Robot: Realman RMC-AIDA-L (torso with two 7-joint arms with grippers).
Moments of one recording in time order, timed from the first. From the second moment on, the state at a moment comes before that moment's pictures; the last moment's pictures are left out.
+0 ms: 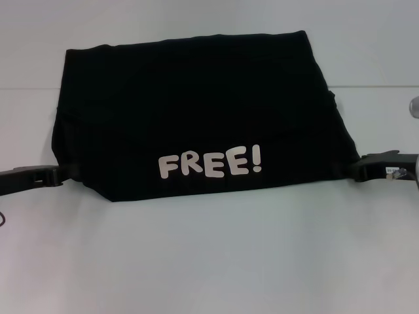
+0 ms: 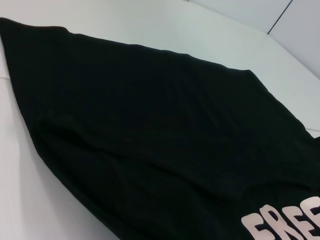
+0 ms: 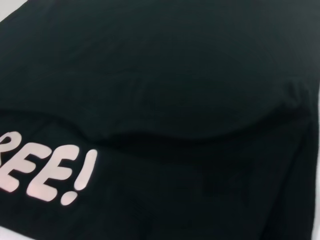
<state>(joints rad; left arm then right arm) -0.55 -2.09 0.35 0.77 2.35 1.29 -1.90 0.71 2.04 -0.72 -0.49 -2.30 -0.88 1.81</state>
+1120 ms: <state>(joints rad) -0.53 -2.09 0.30 0.79 2.35 1.38 -1.91 0.56 2.04 -0.69 -0.63 -2.23 -1.14 1.77</state>
